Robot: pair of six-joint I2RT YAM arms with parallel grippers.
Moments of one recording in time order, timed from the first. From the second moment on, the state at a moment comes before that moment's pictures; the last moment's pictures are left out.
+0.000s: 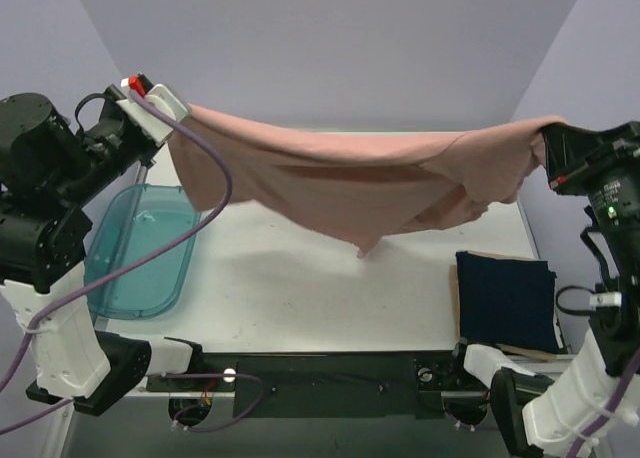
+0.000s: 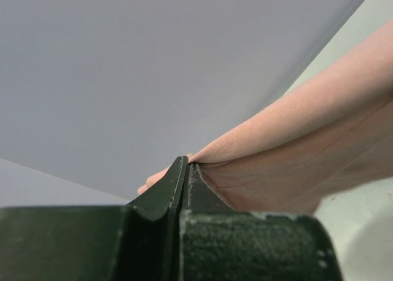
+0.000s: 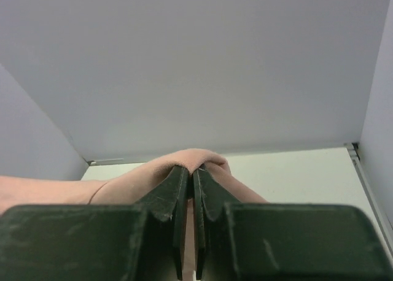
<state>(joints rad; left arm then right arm) -0.24 1.35 2.42 -1.08 0.30 0.69 -0.23 1.12 2.26 -1.00 -0.33 0.34</state>
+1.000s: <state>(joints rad) -0.17 2.33 2.34 -1.08 0.20 0.50 -0.04 2.47 2.37 -0.60 -0.38 0.40</state>
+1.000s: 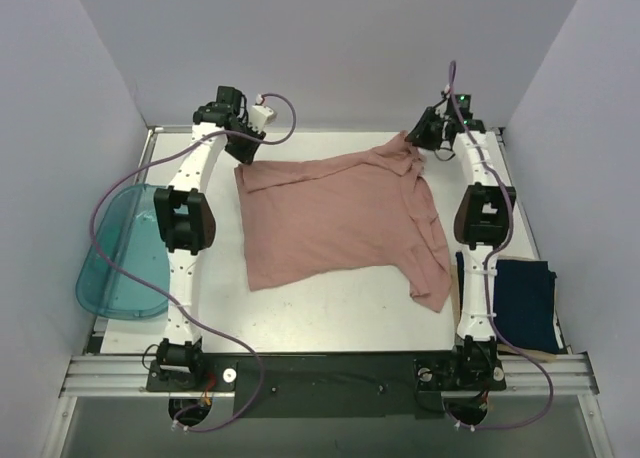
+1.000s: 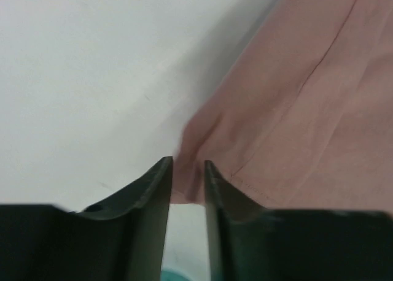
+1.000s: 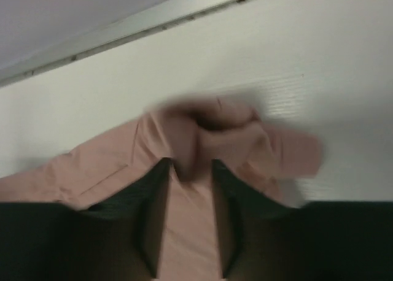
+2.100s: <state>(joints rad) -0.21 1.78 1.22 -0.80 0.30 1.10 0.17 1.52 0.89 -0.80 0.06 0.54</state>
